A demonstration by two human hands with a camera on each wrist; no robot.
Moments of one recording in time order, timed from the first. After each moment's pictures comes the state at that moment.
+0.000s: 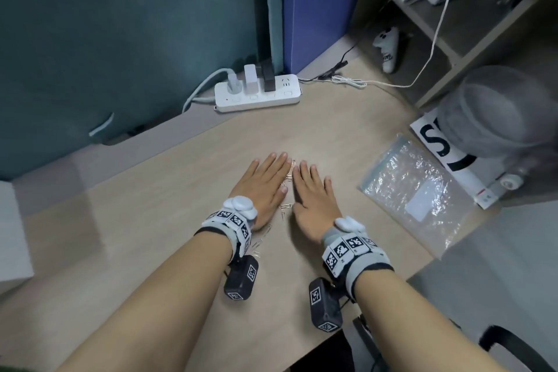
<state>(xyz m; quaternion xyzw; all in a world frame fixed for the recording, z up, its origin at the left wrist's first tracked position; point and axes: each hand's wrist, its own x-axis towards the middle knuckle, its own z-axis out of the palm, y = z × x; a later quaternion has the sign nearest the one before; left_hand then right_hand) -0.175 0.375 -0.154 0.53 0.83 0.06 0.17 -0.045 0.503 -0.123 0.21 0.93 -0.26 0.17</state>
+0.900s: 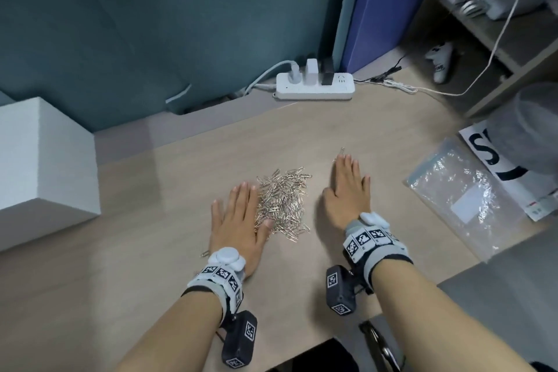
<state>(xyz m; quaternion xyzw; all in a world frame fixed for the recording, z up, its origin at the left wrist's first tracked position) -0.086 0.195 -0.152 0.27 0.95 0.08 0.12 -0.043 0.451 -0.139 0.29 0.93 -0.23 0.08</state>
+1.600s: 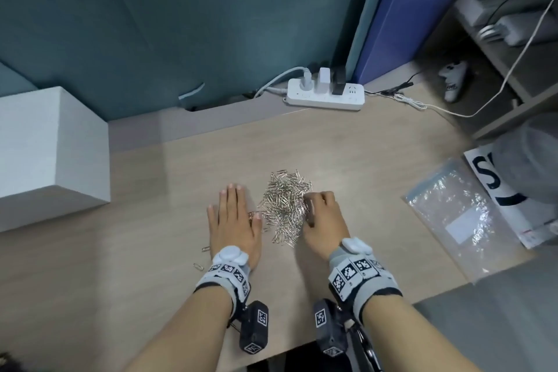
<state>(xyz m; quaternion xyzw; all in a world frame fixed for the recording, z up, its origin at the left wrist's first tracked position) -0.084 0.210 -0.153 0.12 0.98 0.12 0.11 -0.031 0.412 -0.116 0.18 0.92 -0.35 0.09</state>
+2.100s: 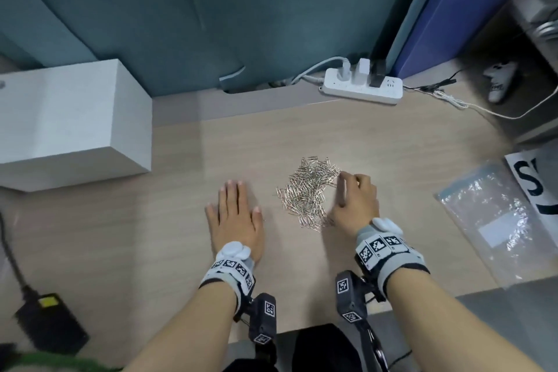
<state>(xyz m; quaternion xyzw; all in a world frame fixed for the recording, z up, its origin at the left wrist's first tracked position) -0.061 0.157 -0.153 0.03 0.99 0.09 0.09 -0.041 0.413 -0.111 0.23 0.93 -0.26 0.09</state>
